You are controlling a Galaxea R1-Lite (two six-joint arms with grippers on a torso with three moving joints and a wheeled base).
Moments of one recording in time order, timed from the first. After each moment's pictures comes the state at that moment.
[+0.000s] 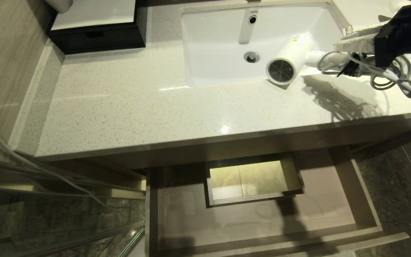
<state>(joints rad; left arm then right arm) 0.00 0.00 0.00 0.00 0.00 0.00 0.11 1.57 -1.70 0.26 0.38 -0.57</state>
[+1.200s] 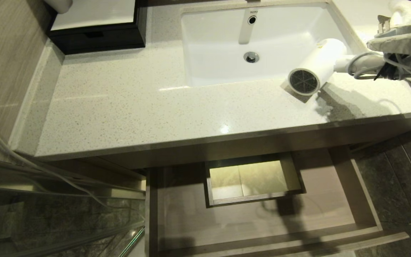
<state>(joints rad) 0.00 0.00 0.00 0.00 0.00 0.00 0.08 1.37 -1.52 0.25 0.37 -0.57</state>
